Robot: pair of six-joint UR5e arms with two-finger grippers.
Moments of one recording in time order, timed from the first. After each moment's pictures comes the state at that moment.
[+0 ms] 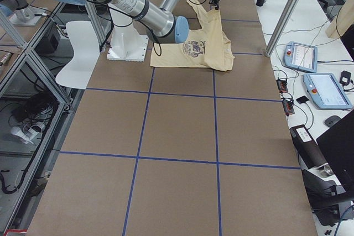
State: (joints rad) left arm -1.54 -1.45 -2.01 -1.52 -2.31 0.20; right arm 0.56 -0.19 1.02 -1.53 1.62 1.71
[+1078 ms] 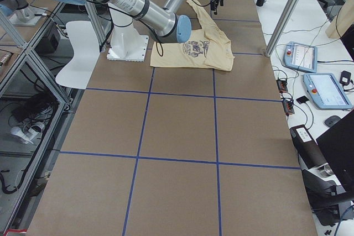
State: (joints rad) left arm -1.50 -1.53 -1.97 -1.67 -2.42 0.20; right arm 0.67 -0.34 1.27 -1.70 1.81 1.58
